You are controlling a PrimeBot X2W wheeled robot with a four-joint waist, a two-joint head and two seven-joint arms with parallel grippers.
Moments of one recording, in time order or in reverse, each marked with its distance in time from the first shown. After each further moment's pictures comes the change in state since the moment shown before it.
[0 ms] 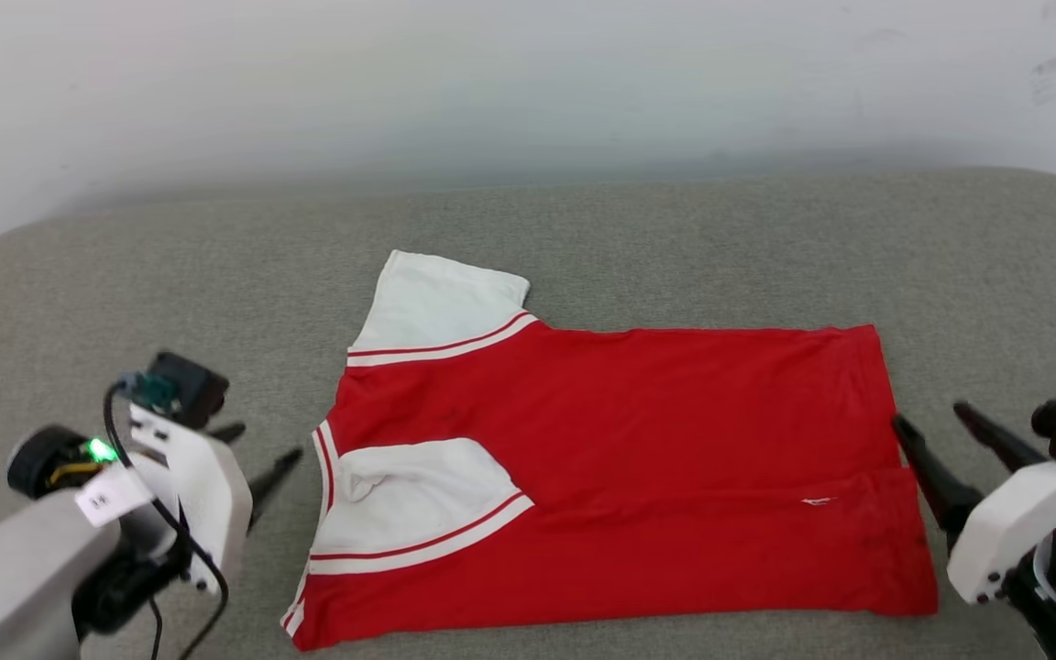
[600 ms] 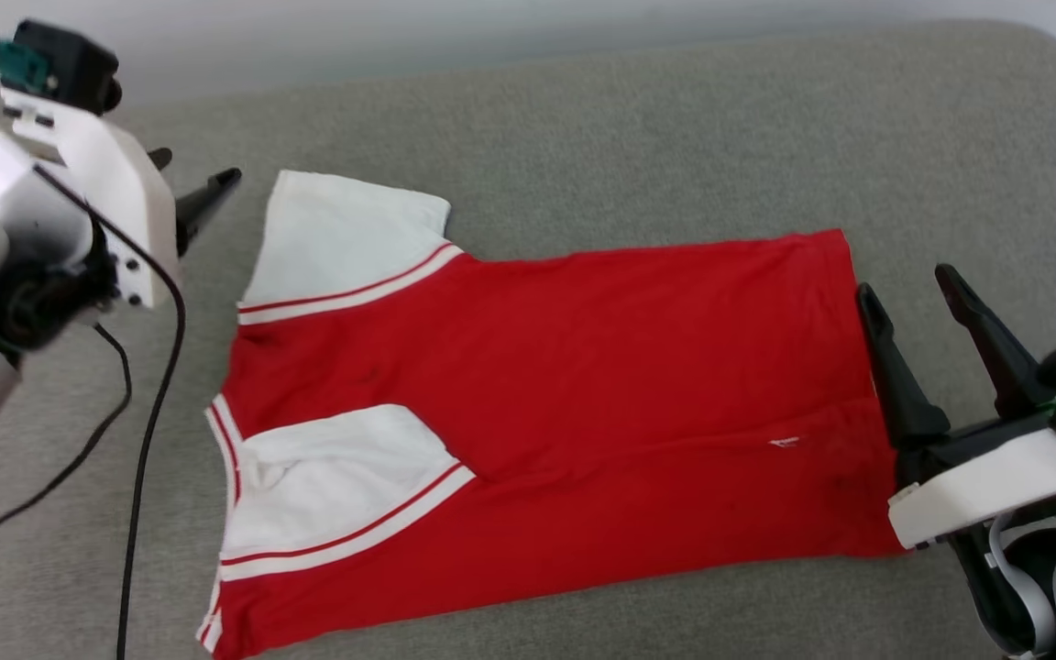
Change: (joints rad) left arm -0.416 -0.100 0.135 0.248 -0.067 -0.105 0.169; right arm -0.010 0.247 -0.097 -0.336 -0.238 0.000 -0.144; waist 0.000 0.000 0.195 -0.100
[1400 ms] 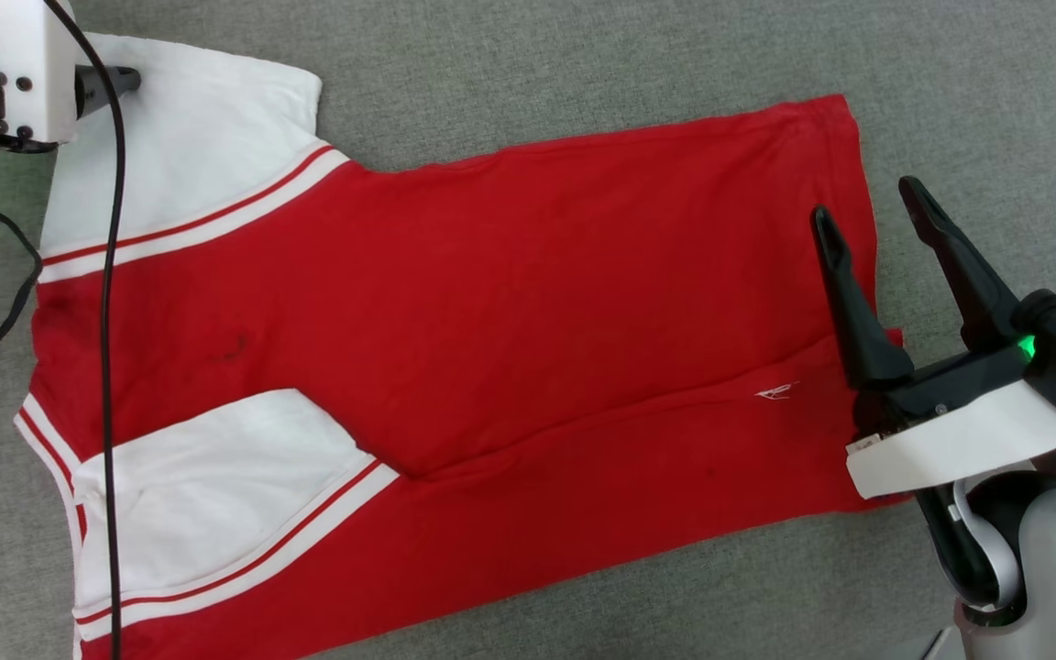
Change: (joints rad) left arm -0.338 -0.068 -0.069 0.290 -0.032 -0.056 0.465; right arm -0.113 0.061 0.059 -0.058 -0.058 0.000 -0.002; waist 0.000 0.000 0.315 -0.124
